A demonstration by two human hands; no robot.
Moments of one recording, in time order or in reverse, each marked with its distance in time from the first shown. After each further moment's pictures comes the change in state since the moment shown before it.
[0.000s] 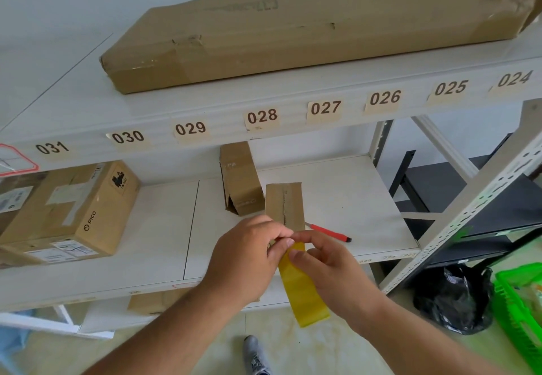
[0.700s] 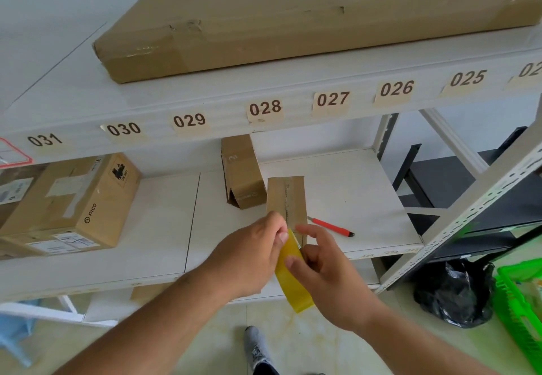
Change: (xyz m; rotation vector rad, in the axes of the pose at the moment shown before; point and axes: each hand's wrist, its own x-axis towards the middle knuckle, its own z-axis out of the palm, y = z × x) left_hand 0.007 -0.019 0.008 0.025 -0.271 0.015; right_hand 0.005 0.028 0.004 -0.172 -0.091 -0.112
